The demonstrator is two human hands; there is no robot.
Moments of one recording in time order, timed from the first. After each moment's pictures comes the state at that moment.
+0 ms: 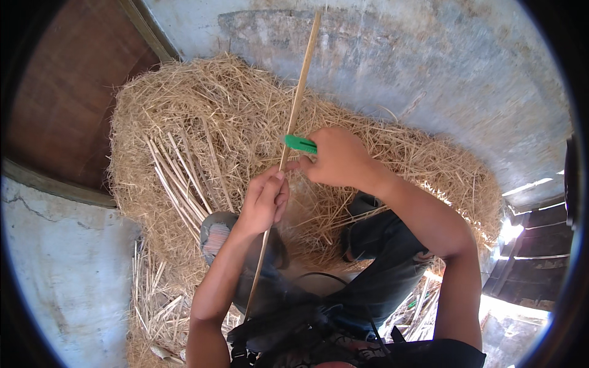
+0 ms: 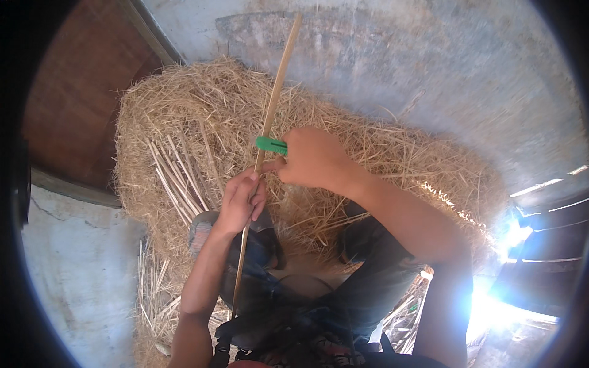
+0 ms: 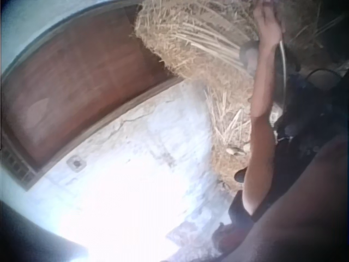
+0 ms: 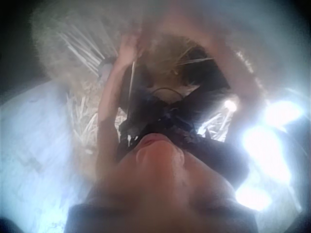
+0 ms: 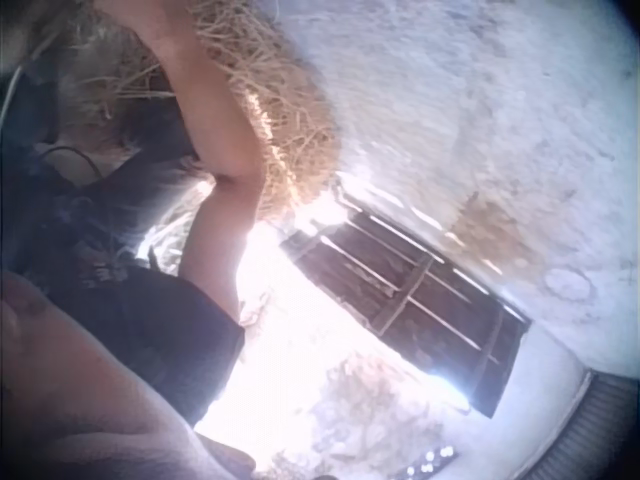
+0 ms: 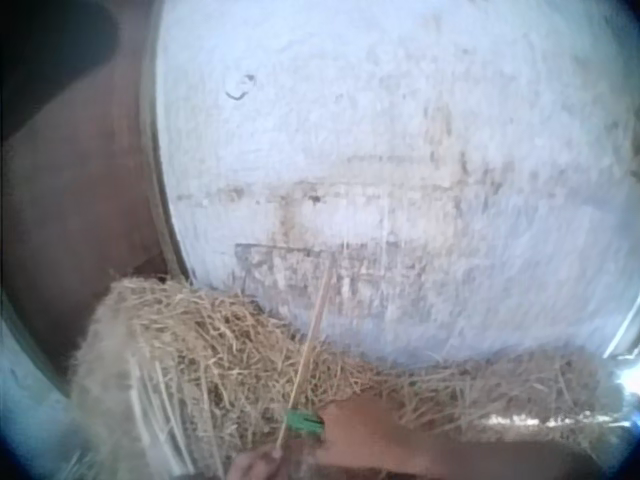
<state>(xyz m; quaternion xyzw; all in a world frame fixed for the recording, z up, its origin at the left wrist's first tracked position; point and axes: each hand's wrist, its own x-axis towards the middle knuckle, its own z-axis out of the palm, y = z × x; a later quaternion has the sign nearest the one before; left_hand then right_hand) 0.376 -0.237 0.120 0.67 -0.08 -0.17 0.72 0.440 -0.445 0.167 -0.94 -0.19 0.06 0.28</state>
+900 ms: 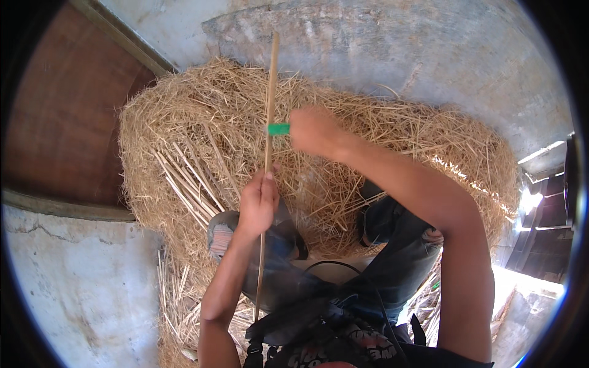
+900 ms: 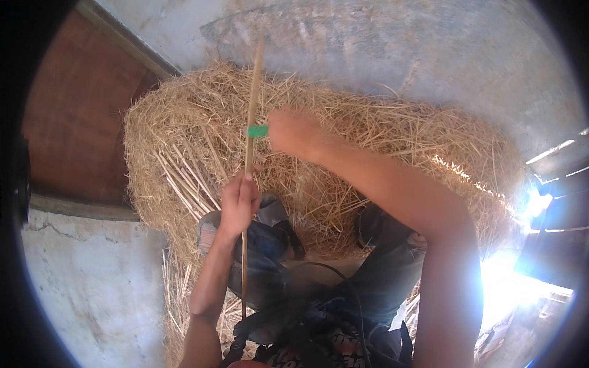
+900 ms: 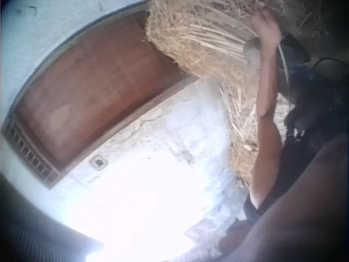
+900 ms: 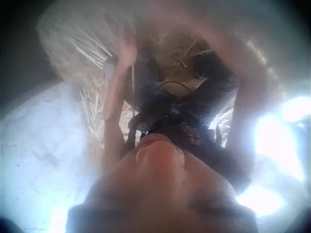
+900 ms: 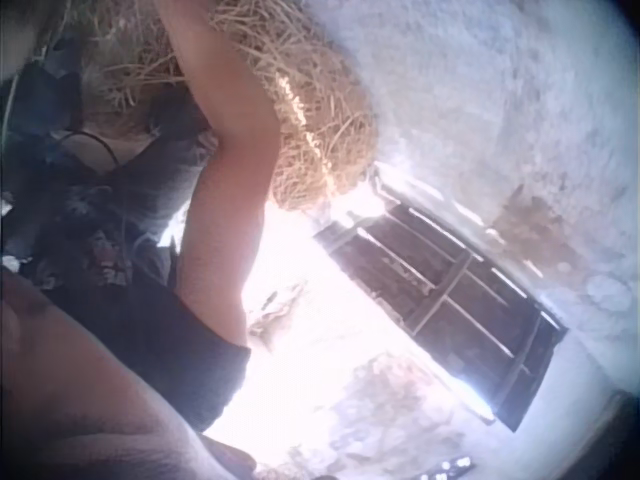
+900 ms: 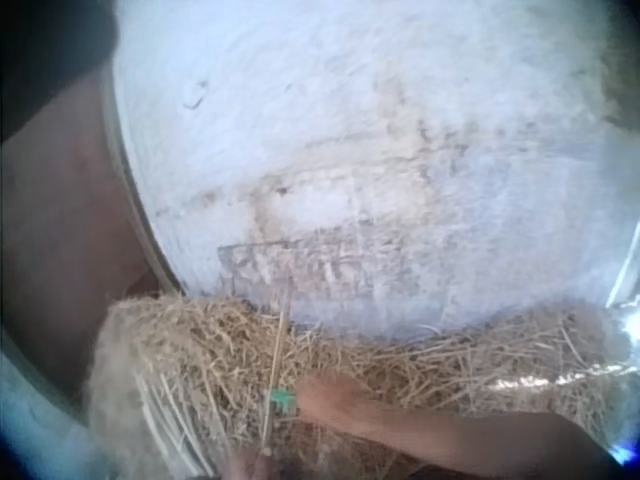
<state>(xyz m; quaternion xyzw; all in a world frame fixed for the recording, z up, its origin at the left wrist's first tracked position) 0.363 -0.230 0.105 0.81 -0.05 -0.09 0.58 0.477 -0.430 0.129 -0.95 -0.17 0.11 0.22</state>
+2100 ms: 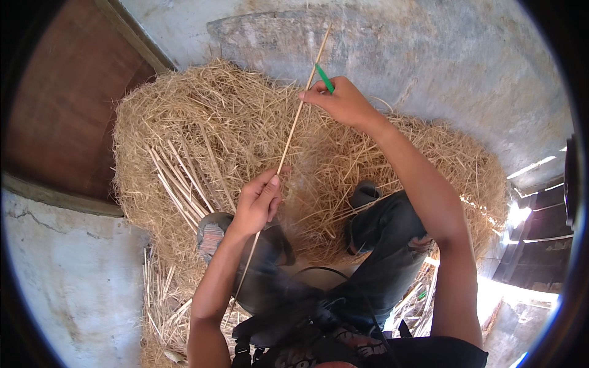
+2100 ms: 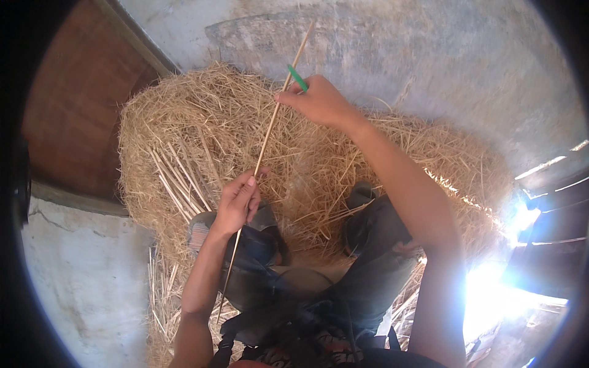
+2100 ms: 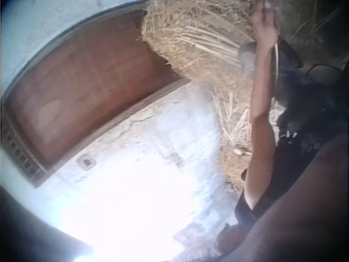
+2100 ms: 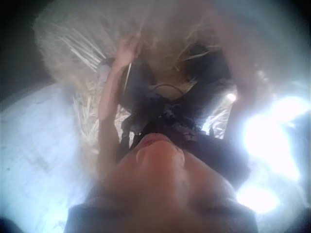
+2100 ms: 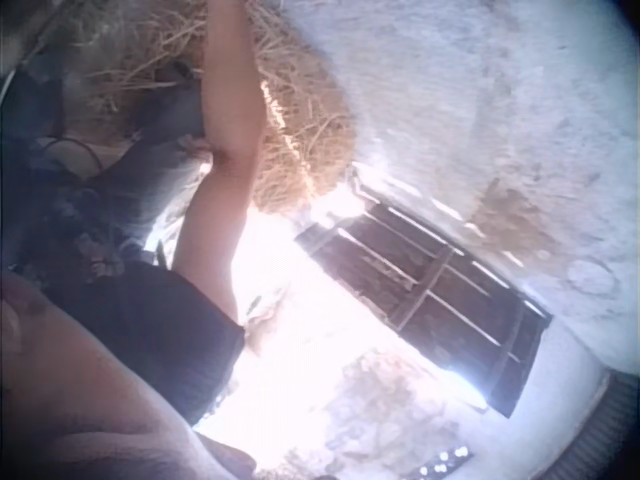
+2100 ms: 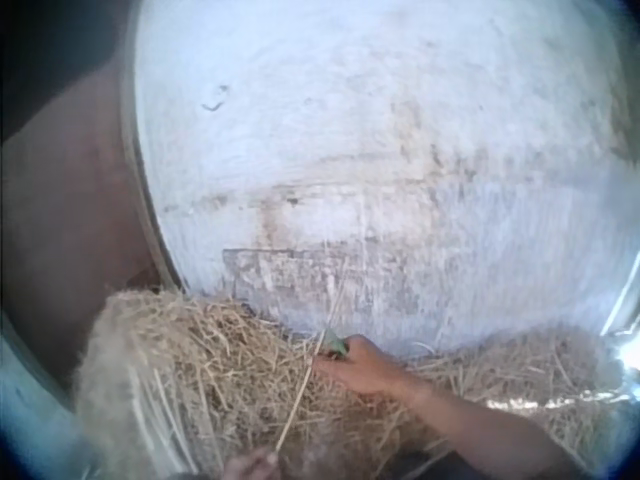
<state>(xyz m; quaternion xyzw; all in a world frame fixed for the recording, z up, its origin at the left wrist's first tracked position) 0.363 -0.231 0.112 0.73 -0.09 -0.19 0.65 0.508 -0.496 0.156 -0.85 -0.11 0.03 0.52</state>
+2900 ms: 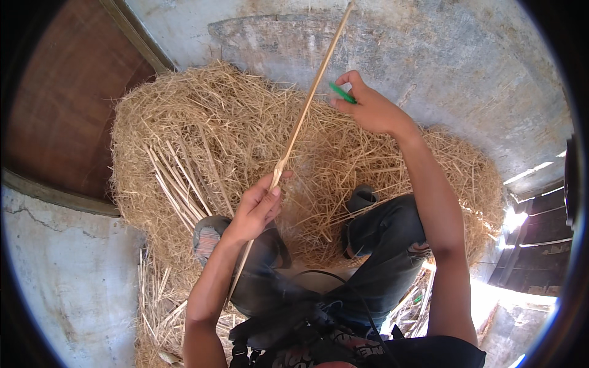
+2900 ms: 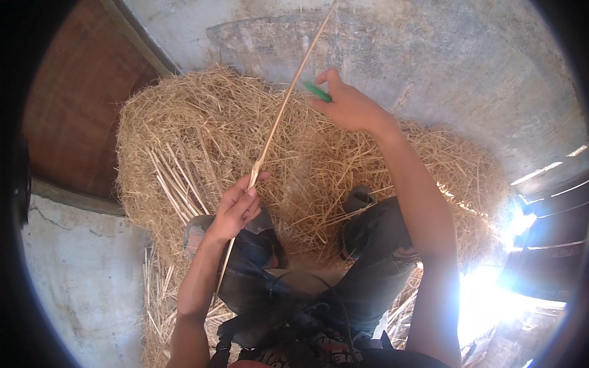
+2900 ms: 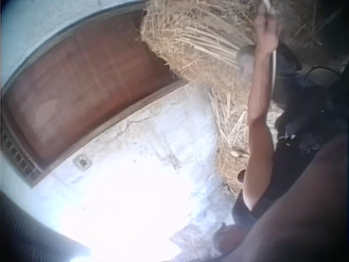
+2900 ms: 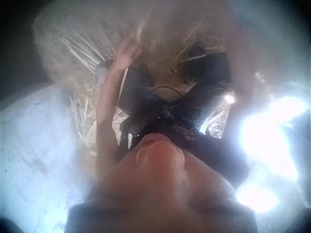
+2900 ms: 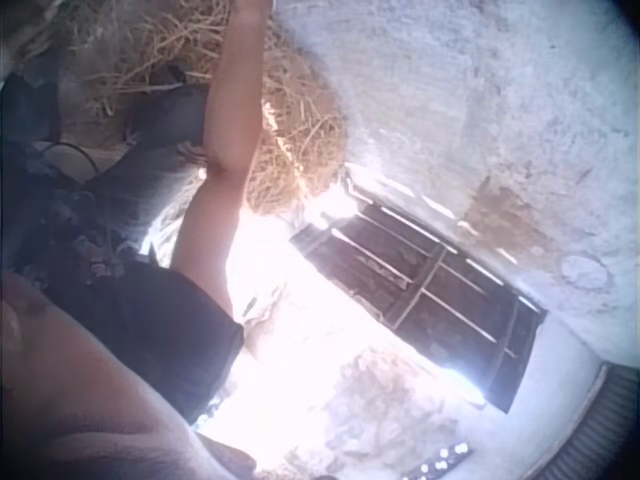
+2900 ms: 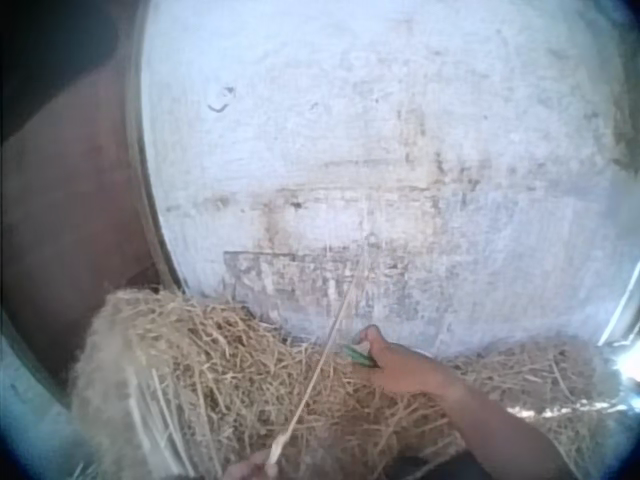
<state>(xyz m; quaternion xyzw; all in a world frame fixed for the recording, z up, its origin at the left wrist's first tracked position) 0.358 -0.228 0.111 0.63 -0.13 -0.24 0.73 0.486 -0.538 0.176 -0.92 -0.09 0.03 0.39</state>
